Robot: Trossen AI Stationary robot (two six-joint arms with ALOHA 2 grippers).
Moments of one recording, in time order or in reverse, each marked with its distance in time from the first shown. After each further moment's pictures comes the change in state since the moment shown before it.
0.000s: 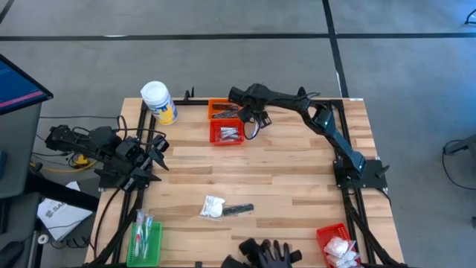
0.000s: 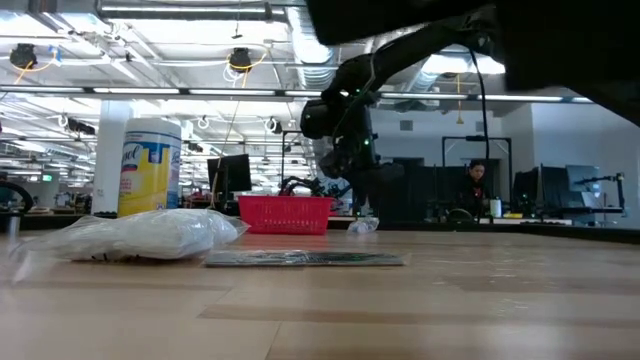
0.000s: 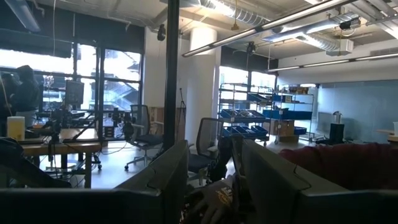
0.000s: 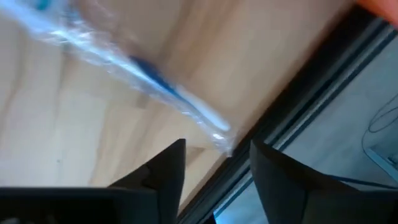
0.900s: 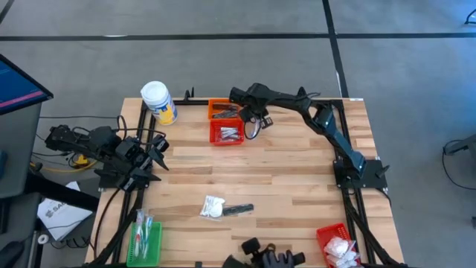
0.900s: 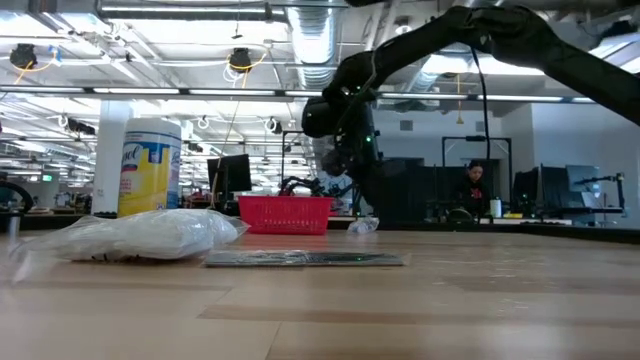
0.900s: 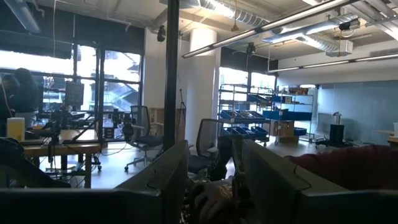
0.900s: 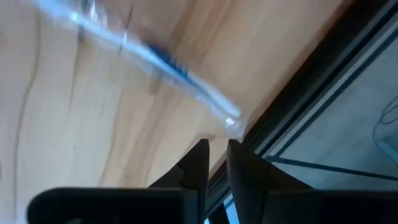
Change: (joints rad) left arm 0.000 0.000 0.000 0.004 0.000 0.000; right arm 0.001 -0.011 0.000 -0.039 0.010 0.045
